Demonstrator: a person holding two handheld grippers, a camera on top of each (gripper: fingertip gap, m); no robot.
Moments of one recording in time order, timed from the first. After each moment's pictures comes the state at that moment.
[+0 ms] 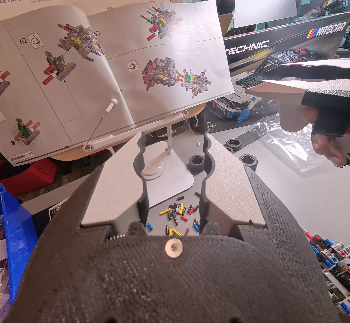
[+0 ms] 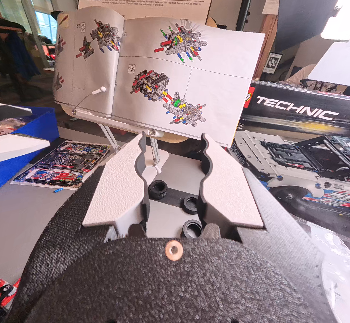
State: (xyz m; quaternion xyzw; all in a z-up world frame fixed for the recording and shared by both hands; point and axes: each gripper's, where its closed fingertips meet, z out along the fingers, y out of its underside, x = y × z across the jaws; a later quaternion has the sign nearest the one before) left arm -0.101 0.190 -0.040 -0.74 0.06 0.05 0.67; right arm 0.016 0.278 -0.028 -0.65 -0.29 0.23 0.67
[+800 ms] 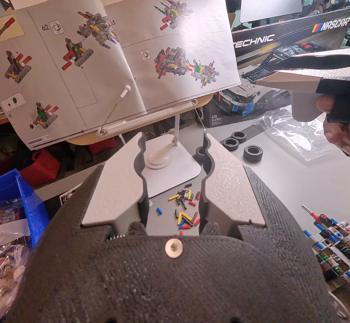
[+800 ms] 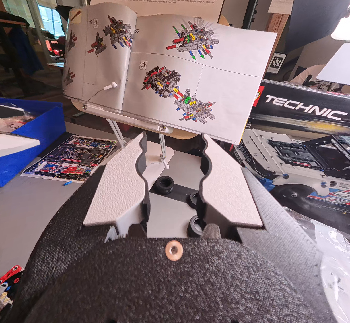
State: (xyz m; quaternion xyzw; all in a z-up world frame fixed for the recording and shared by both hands) left arm -0.122 0.164 -0.050 -0.74 0.06 0.06 0.67; right arm 0.009 0.261 -0.033 -0.64 -0.30 0.23 0.66
